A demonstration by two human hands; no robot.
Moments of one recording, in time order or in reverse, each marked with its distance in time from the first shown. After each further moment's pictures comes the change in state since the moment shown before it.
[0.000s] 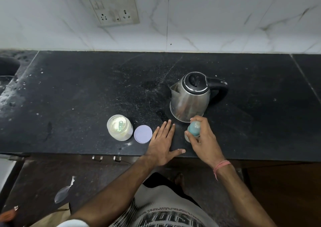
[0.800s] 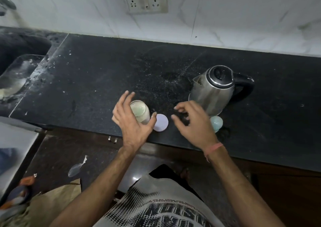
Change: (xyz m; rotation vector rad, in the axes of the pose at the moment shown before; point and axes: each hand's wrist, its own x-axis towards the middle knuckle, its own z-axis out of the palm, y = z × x) left_hand -0.083 -0.043 -0.100 -0.300 1.016 -0.470; right_hand 0.031 -0.075 0.050 -0.133 -0.031 -0.370
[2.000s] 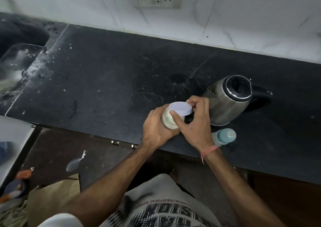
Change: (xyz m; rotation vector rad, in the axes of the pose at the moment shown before) left_hand 0.021 0.001 0.042 -0.199 -0.528 -0.106; right_hand 0.042 -0.019 0.036 0.185 0.140 0.193
